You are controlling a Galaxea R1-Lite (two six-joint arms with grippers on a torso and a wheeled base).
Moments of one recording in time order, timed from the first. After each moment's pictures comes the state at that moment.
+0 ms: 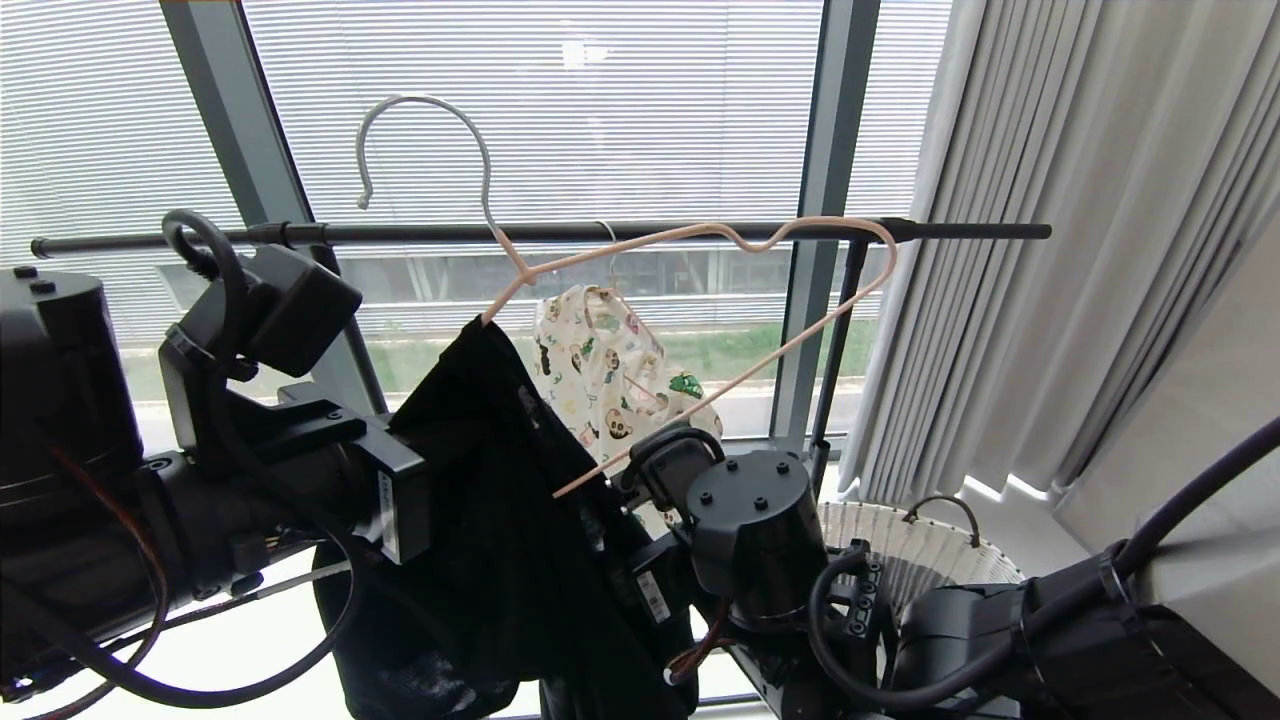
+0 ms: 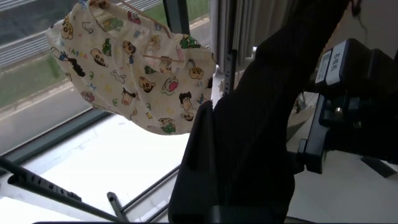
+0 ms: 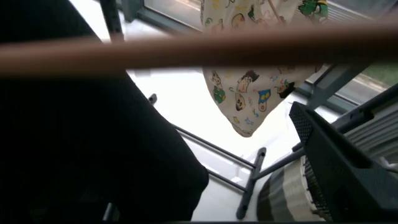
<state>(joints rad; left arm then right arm) -0.52 1.28 -0.68 -0.37 -0.09 0.11 1.10 2.02 -1.00 -0.70 -0.53 -0.02</state>
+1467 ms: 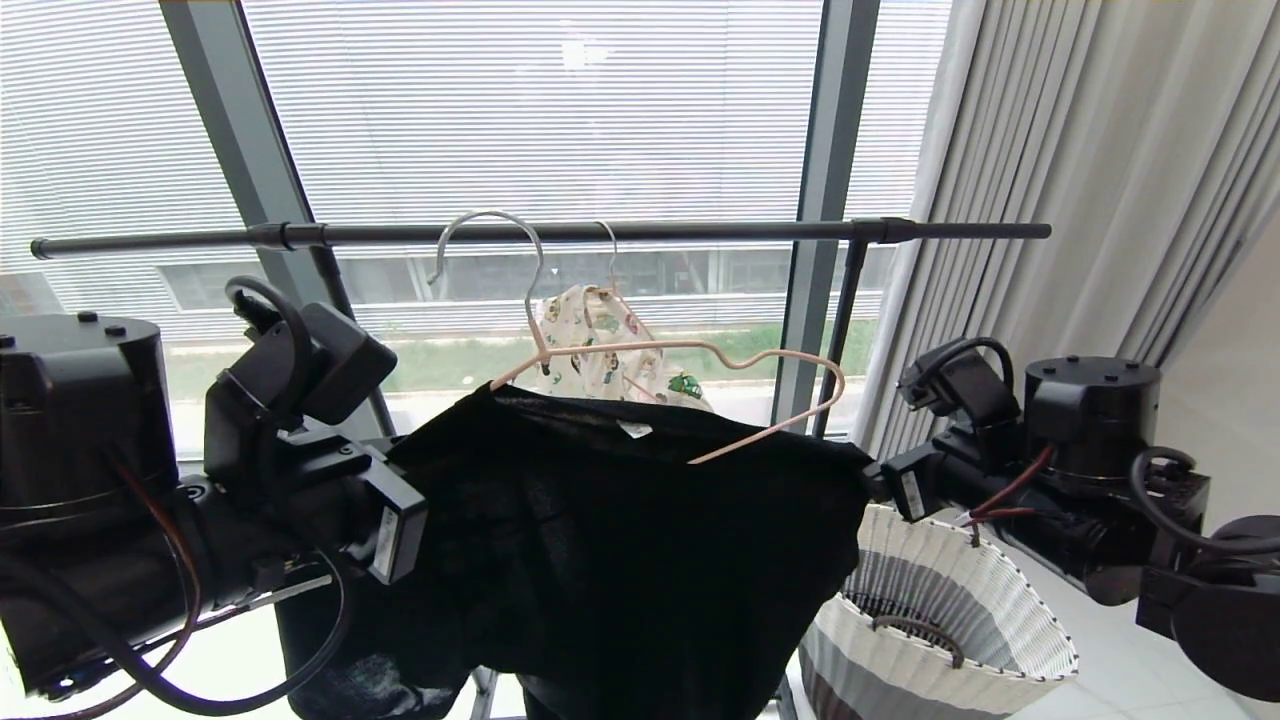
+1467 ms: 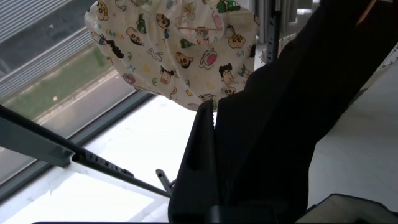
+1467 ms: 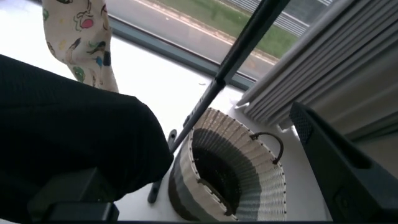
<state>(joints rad) -0.43 1.31 -0.62 -0.37 -0.06 0.31 0.59 1.70 -0.67 -0.76 -0.32 -0.18</state>
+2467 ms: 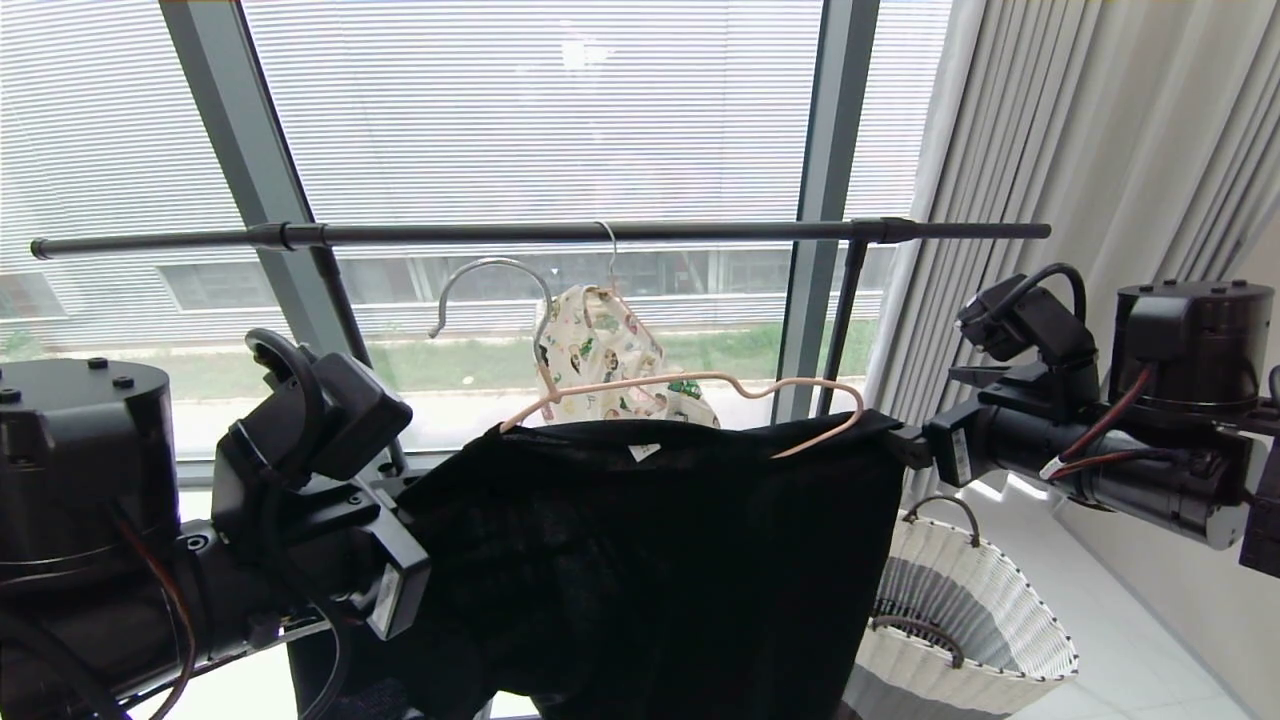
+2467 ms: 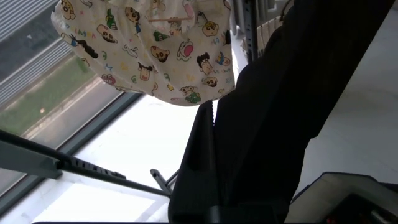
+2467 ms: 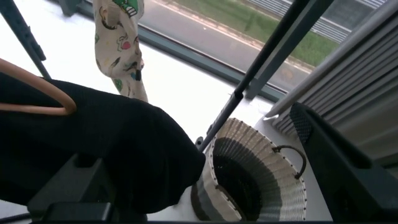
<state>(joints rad) -0.47 1.29 -0.56 -0.38 -0.10 0.36 0.53 1.57 -0.79 -0.50 -0.09 -0.16</state>
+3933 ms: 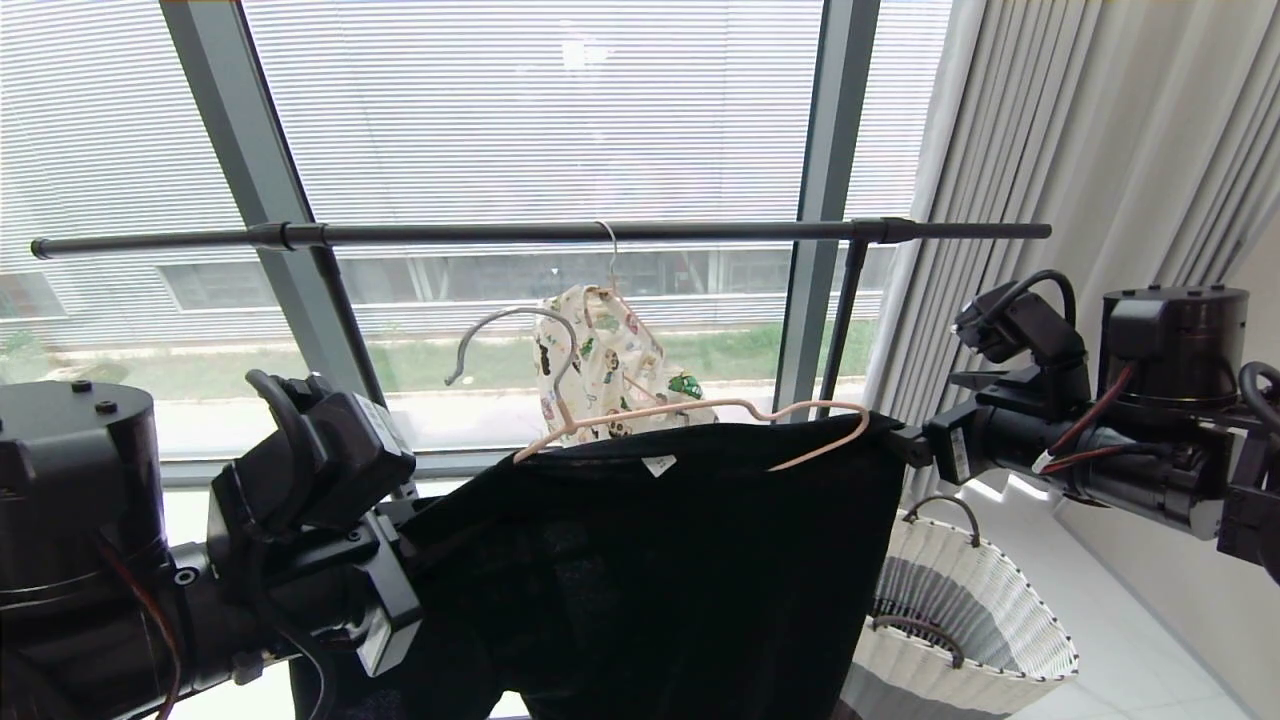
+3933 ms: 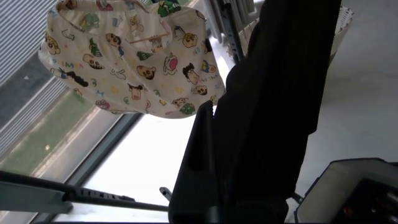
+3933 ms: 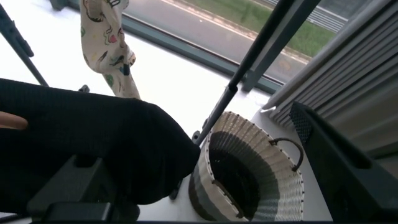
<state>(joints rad) -0.47 1.28 -0.51 -0.41 -0.21 0.49 0.49 1.60 -0.80 -0.50 -0.06 -0.15</state>
